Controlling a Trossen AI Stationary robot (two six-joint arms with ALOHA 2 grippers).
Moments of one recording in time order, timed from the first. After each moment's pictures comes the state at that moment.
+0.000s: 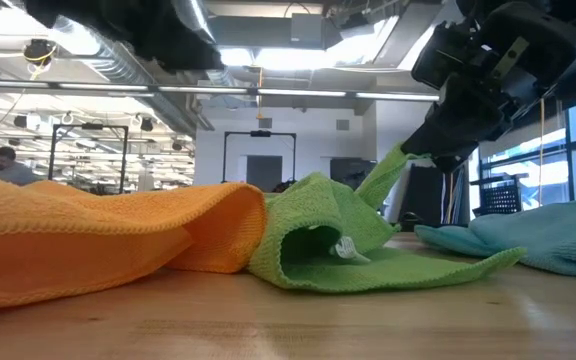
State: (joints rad) left arm -0.06 1.02 0.61 0.03 -0.21 0.05; right arm 0.22 1.38 0.46 0.39 0.00 0.41
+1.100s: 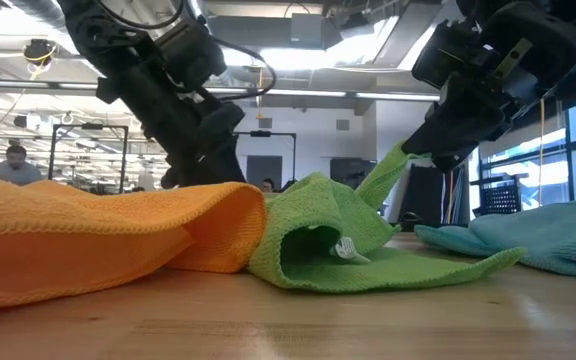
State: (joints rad) left arm 0.11 1.55 0.66 0.11 -0.14 -0.57; right arm 0.22 1.38 0.46 0.39 0.00 0.39
